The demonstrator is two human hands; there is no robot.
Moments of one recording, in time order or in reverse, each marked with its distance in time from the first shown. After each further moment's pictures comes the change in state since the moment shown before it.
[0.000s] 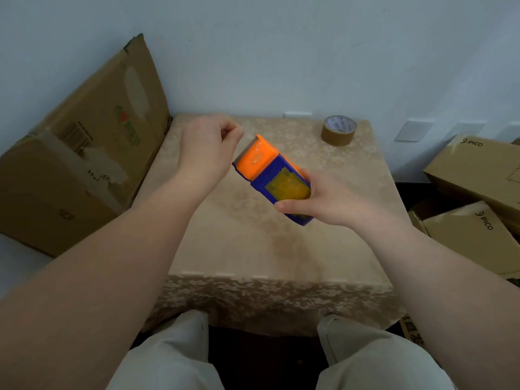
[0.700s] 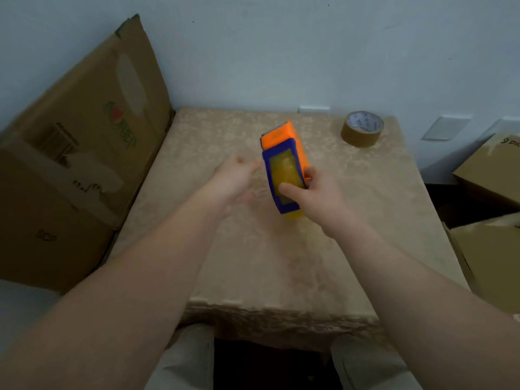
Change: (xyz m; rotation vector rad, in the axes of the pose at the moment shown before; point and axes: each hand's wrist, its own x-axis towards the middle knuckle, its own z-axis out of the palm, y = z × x) left_hand 0.014 -0.047 0.068 -0.547 -0.427 -0.776; right_hand 0.078 0.026 0.039 0.180 0.329 0.228
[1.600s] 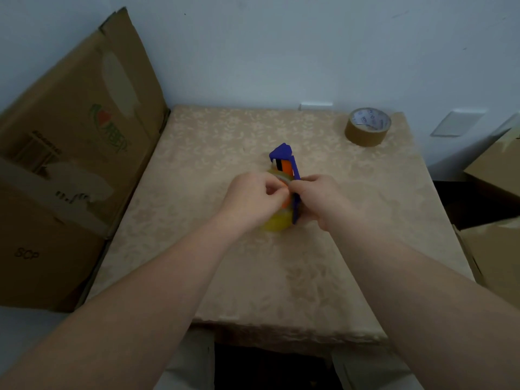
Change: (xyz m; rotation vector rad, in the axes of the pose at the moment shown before) left_hand 0.007 -0.018 0.026 0.600 0.023 0.433; right_hand 0.042 0.011 0.005 0.170 -0.013 0.336
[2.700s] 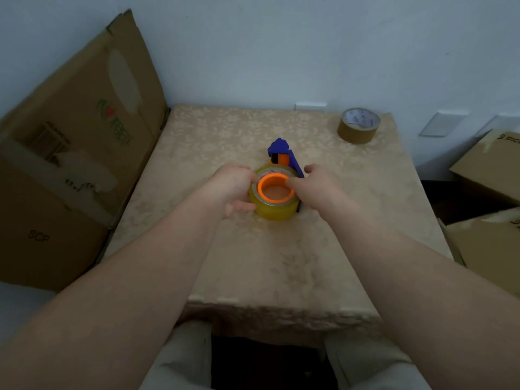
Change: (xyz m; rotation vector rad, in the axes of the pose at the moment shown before) left_hand -0.001 0.003 -0.024 -0.681 -0.117 -0.592; right_hand -0.004 0.001 -0.006 -0.412 0.105 -0.116
